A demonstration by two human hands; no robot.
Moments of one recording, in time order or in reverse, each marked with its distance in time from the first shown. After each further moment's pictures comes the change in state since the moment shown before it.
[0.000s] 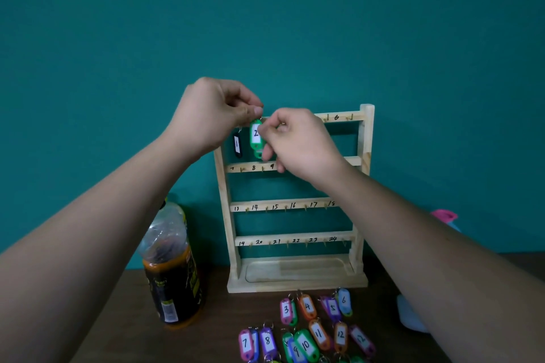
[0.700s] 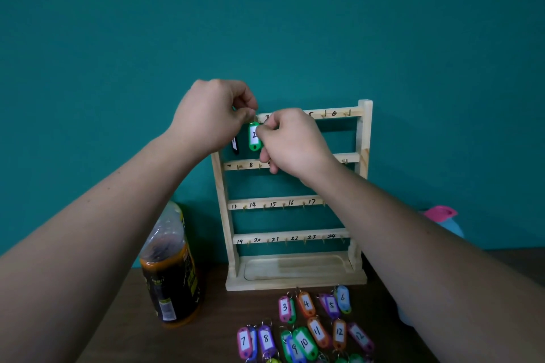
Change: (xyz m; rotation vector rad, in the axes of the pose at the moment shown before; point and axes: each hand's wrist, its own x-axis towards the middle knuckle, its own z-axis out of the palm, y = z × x) left_hand 0.010 -0.007 0.010 0.383 0.027 0.101; right_hand 0.004 0.000 0.009 -0.066 0.021 0.081
